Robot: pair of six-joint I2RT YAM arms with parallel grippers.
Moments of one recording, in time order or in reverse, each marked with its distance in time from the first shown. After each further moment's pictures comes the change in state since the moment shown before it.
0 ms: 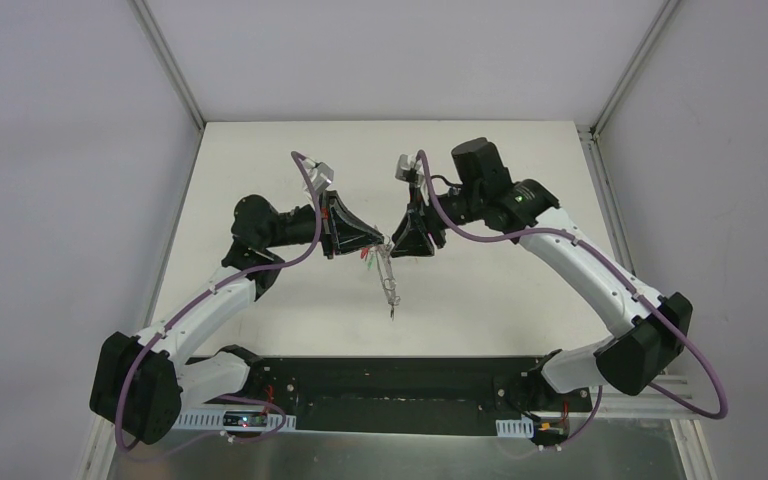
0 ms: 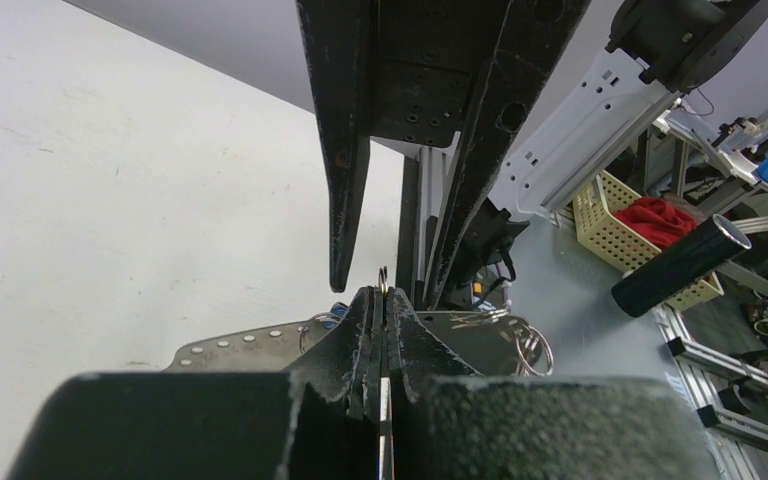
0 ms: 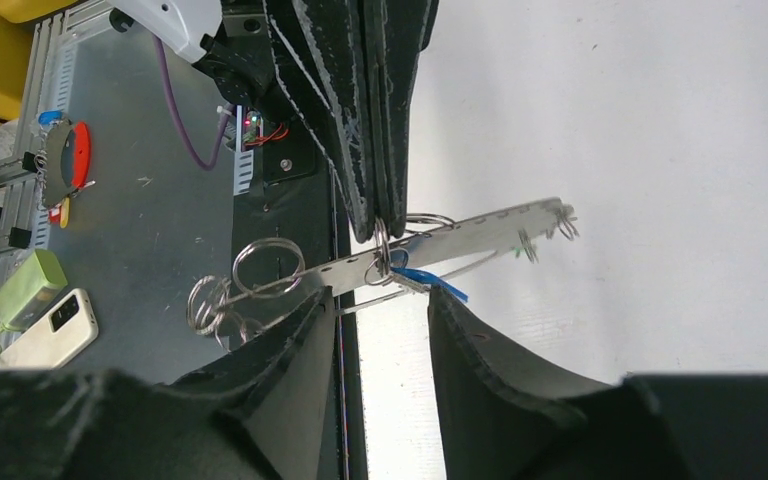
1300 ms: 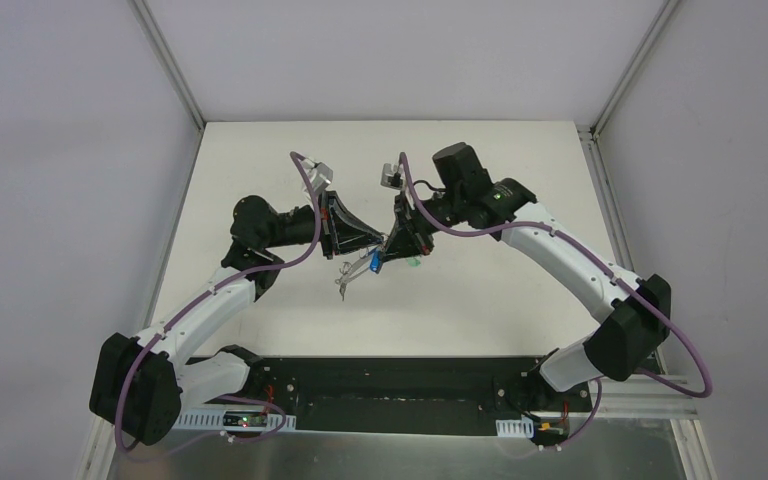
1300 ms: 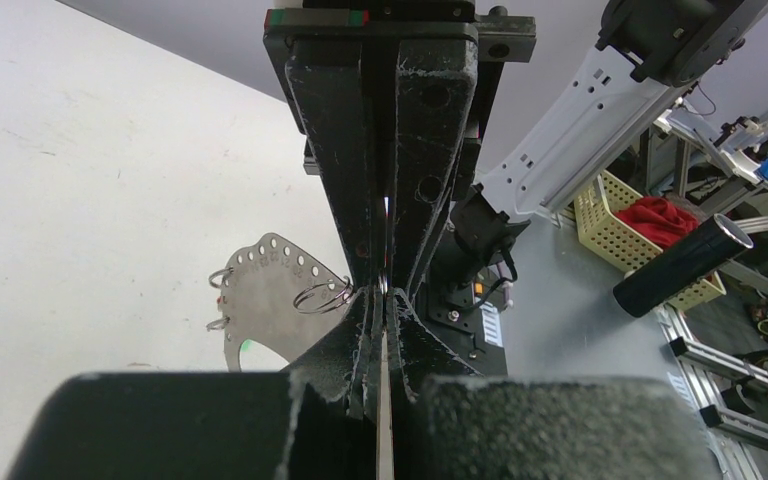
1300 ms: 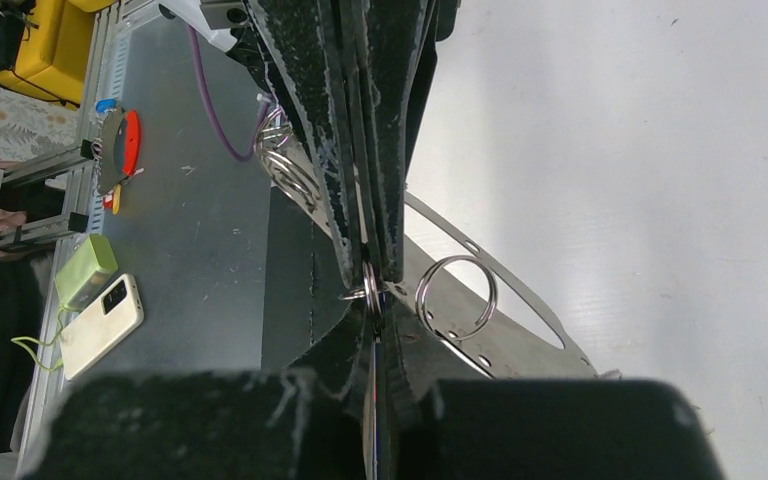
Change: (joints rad) left arm 0.000 -0.005 -0.003 0.005 0.000 -0.002; right arm 0.035 0.089 0.000 0.018 -0.061 0.034
